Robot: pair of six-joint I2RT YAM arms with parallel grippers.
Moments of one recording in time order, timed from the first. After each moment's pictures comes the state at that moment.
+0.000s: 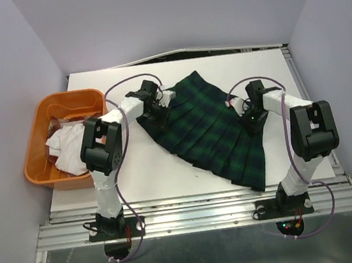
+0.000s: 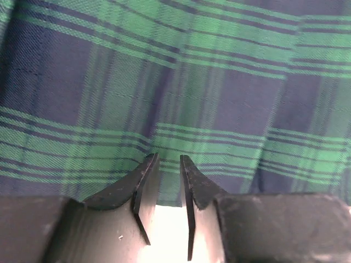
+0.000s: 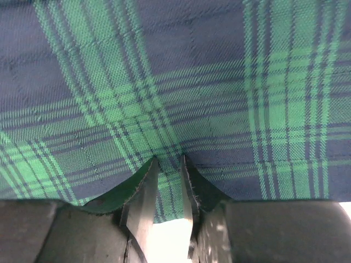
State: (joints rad) left arm -0.41 1.99 1.46 -0.66 0.35 0.10; right arm 0.10 1.81 1.17 -0.78 -0.20 -0.67
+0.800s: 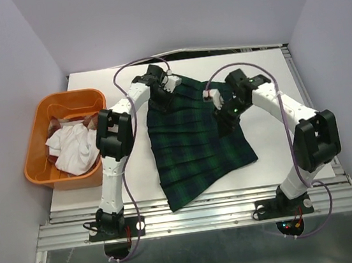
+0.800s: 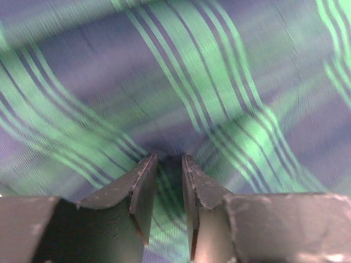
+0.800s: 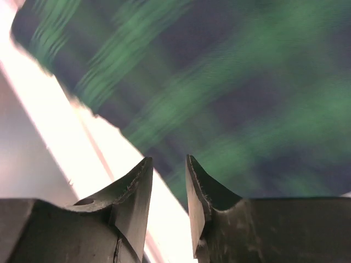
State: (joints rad) left arm -0.40 2.36 2.03 -0.79 0.26 0.27; right arm 0.40 1.68 1.35 -1.08 -0.63 -0.55
